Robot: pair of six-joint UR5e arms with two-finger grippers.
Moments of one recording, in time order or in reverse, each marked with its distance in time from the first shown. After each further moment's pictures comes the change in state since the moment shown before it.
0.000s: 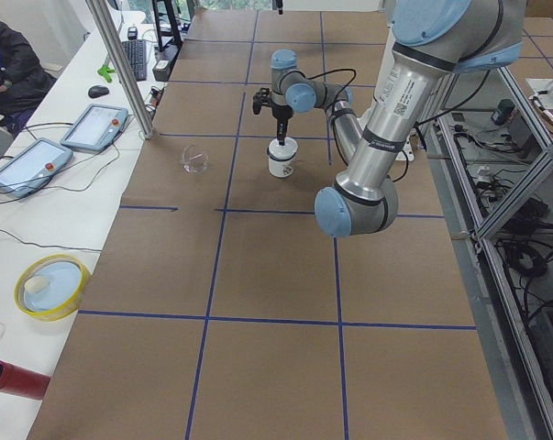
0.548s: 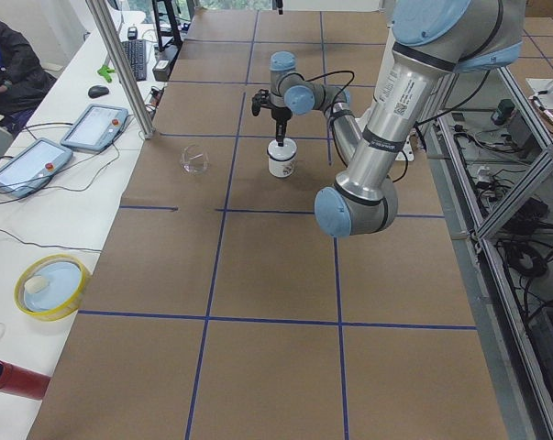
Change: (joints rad) left arm 0.000 -0.001 0.023 -0.028 0.000 0.000; right arm 0.000 0.000 -0.001 0.000 0.000 0.000
